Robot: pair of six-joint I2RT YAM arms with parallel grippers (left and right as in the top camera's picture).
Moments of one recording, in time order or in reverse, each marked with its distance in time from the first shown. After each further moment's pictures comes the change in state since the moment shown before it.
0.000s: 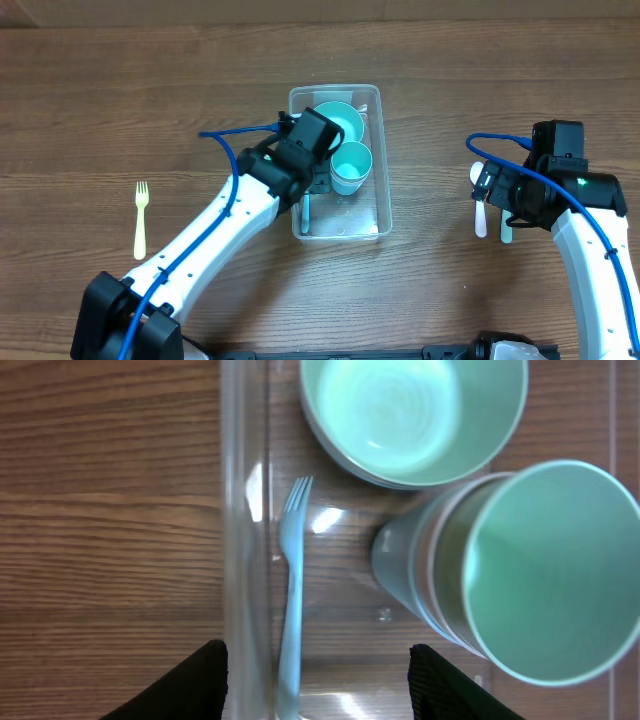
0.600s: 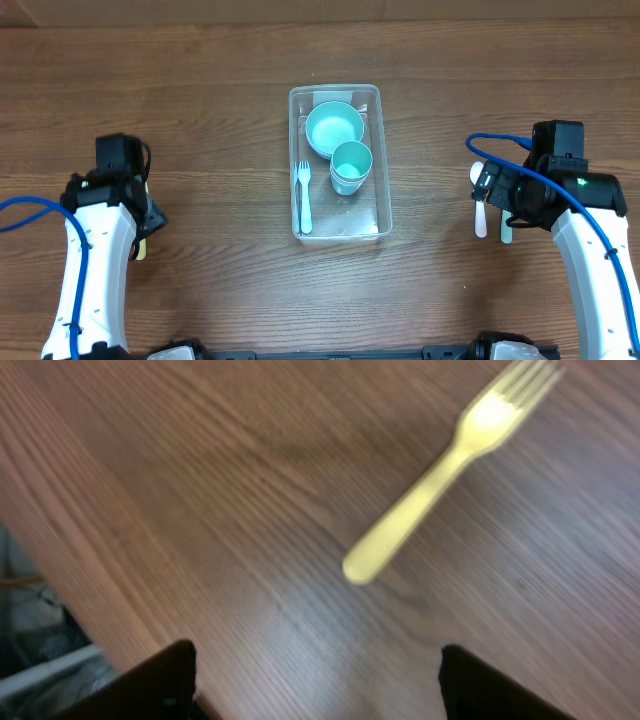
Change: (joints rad) left arm 0.797 -0.248 -0.266 -0.280 -0.302 0.106; right arm 0.000 0.000 0.000 -0.001 0.000 0.000
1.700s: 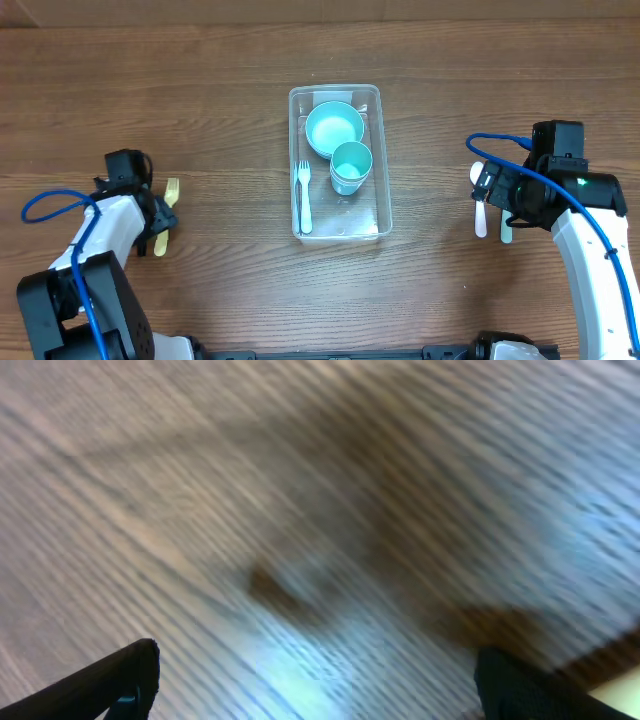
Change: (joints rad) left arm 0.071 0.259 -0.190 0.504 0.034 0.199; right arm 0.000 0.000 0.000 0.000 0.000 0.000
